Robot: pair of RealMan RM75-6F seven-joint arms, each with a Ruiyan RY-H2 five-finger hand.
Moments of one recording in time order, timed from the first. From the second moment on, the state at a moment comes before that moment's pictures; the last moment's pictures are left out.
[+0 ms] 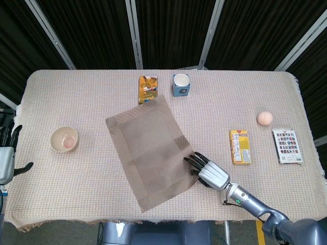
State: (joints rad) left arm -0.18 -1.10 -0.13 -1.79 1.24 1.46 0.36; right arm 0.55 -1.76 -0.16 -0.73 -1.89 1.33 0.26
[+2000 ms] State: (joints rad) left arm -0.20 -1.13 -0.12 -1.75 1.22 1.41 0.40; right arm 0.76 -1.56 -0.04 -0.36 -1.84 1.45 0.06
